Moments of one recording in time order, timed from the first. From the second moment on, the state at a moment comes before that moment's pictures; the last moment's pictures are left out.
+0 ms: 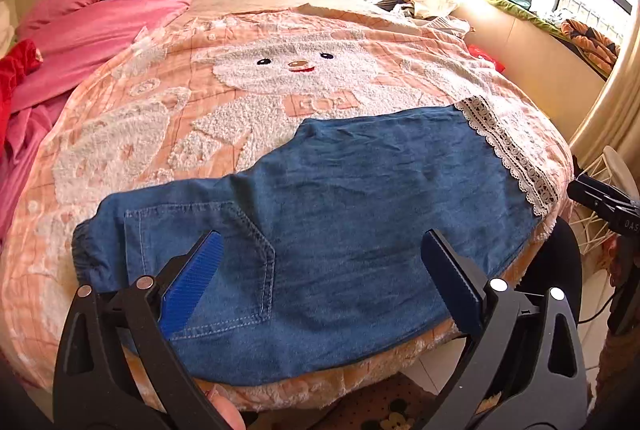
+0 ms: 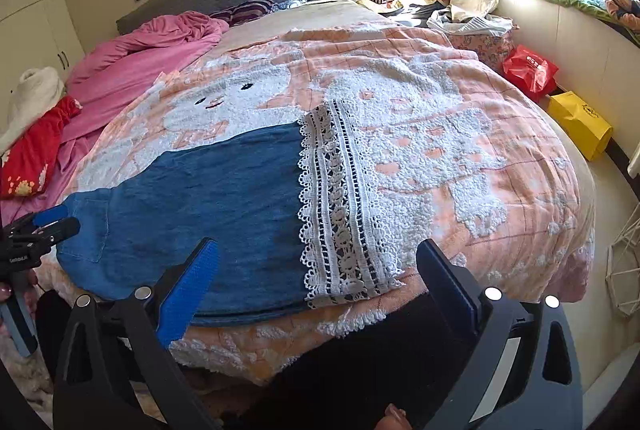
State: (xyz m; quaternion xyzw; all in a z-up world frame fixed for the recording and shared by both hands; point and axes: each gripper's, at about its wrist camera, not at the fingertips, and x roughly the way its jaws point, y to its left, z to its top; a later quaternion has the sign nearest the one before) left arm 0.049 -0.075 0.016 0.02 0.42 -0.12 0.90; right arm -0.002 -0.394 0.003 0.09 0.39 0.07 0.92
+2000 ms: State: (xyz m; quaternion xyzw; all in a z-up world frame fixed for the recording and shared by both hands) left arm 0.249 -0.290 -0.059 0.08 0.49 -0.42 0.76; right arm 0.060 -0.423 -0.054 0.22 0.42 0.17 0.86
